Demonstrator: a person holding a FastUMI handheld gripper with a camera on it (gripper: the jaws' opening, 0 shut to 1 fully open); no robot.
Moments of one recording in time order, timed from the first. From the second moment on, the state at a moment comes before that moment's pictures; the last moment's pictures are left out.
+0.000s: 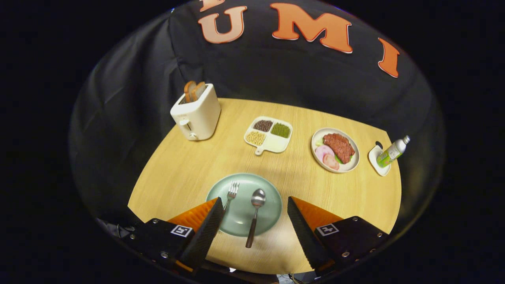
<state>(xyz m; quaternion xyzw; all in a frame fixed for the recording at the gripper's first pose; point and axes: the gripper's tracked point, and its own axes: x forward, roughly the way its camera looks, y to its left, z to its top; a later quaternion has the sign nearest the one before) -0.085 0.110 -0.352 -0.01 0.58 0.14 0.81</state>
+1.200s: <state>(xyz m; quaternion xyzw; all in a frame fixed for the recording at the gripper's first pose) -0.154 0.134 -0.503 -0.01 0.76 0.10 0.64</state>
